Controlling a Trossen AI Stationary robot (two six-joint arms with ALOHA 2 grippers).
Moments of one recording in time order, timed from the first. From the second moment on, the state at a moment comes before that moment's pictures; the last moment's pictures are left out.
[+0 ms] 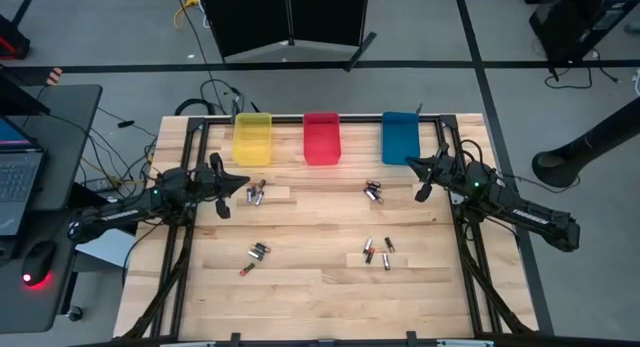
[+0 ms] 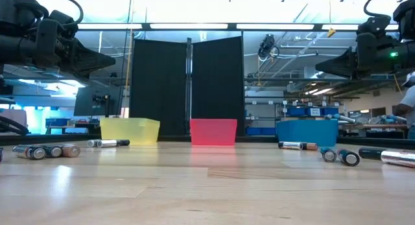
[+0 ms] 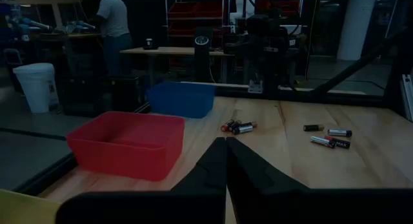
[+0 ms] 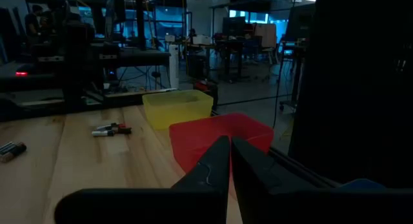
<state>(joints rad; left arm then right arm) 0.27 0.01 0.01 0.02 0.02 -0.01 -0.43 0.01 0.01 0.03 0.08 -0.02</state>
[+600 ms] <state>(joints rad) 0.27 0.01 0.01 0.02 0.02 -0.01 -0.43 0.01 0.01 0.24 0.08 0.00</state>
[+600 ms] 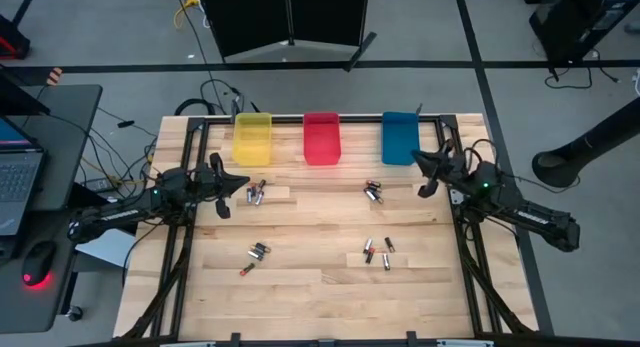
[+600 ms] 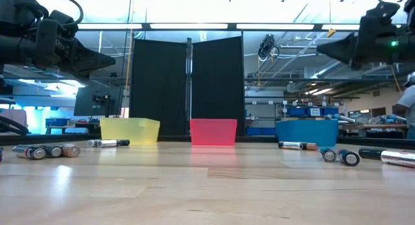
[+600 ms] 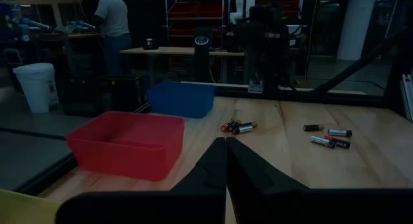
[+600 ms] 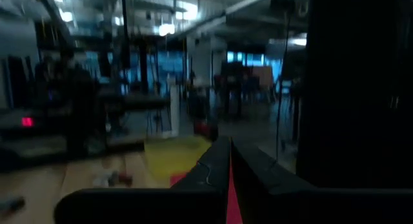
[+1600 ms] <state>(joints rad) 0.27 0.01 0.01 0.02 0.02 -0.01 -0.43 0.91 0.42 0.31 -0.11 0.19</state>
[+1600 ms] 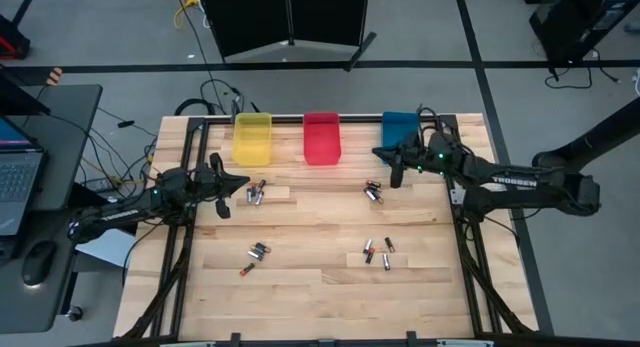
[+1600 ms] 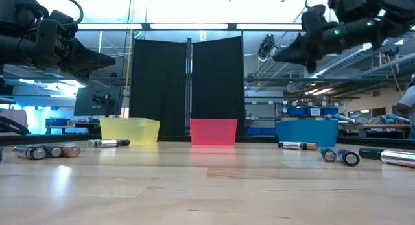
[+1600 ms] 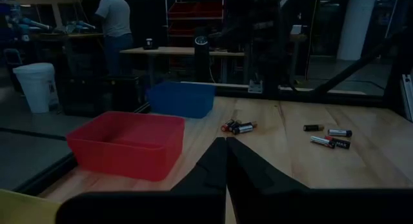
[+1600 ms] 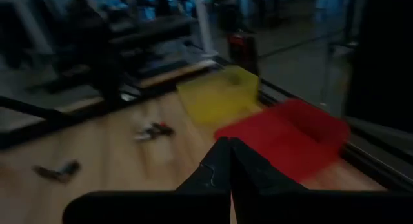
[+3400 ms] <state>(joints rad) 0.27 0.01 0.01 0.02 0.02 -0.01 -0.02 1.47 0.76 -0.63 0.21 0.77</state>
